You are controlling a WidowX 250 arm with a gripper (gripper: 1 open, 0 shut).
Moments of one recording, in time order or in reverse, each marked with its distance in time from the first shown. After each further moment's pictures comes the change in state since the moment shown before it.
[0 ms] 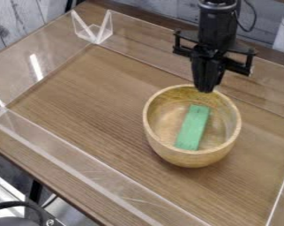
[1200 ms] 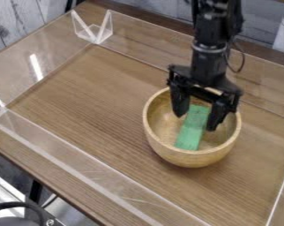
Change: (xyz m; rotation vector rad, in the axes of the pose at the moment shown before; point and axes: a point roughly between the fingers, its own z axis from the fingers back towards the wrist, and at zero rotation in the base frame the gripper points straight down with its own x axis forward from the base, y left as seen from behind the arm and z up) arm -0.013 0.003 -0.046 0.024 0.064 -0.026
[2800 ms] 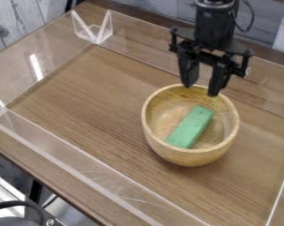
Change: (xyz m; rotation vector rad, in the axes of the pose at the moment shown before) arm 0.001 0.000 0.050 0.005 -0.052 -0.010
